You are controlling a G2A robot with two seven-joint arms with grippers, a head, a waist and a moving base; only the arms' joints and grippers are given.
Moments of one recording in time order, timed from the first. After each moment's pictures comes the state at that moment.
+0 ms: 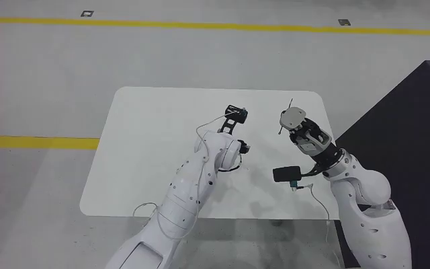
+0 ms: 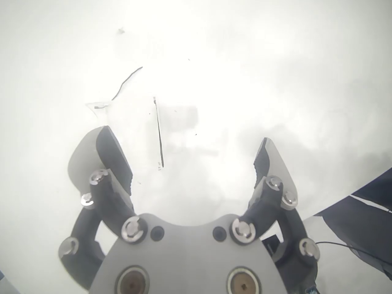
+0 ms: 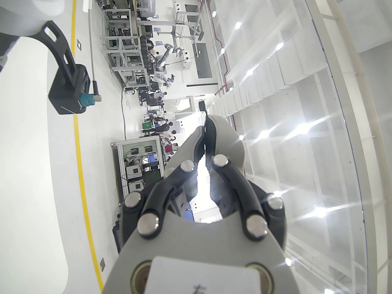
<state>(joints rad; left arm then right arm) 0.69 -1.77 -1.00 -1.10 1.39 0.12 -1.10 -1.34 -1.17 1.57 -1.89 -2.58 0.06 -0.66</state>
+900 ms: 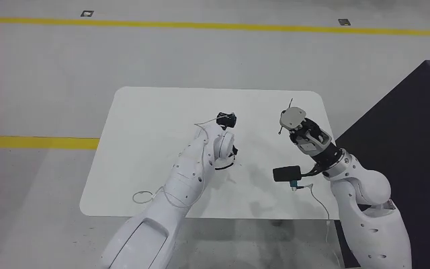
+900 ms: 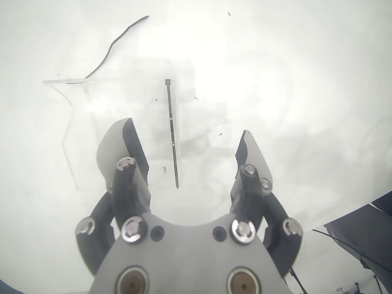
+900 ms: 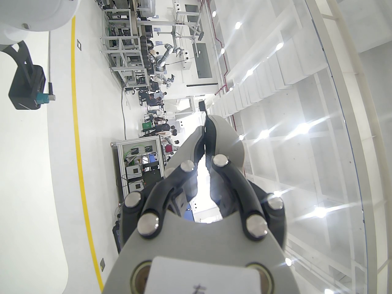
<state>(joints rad) 0.51 -1.81 -0.99 -0.68 1.25 0.14 -1.06 -1.34 -1.17 1.57 -1.89 -2.58 0.06 -0.66</state>
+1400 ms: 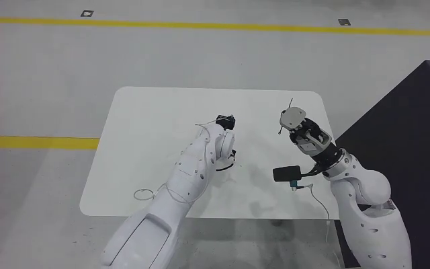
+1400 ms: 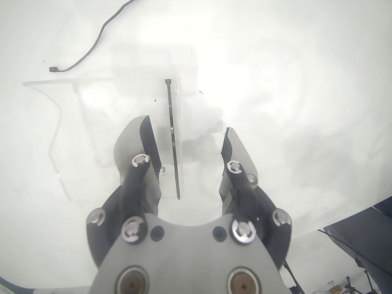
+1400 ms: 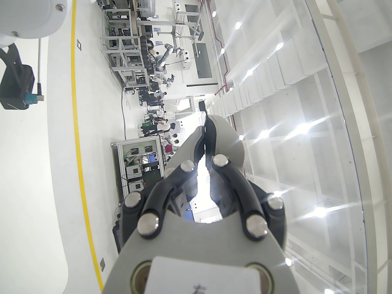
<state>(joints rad) 0.47 -1.83 -0.98 -0.59 1.22 0.15 -1.05 -1.34 -1.17 1.57 -1.89 -2.58 0.06 -0.66</state>
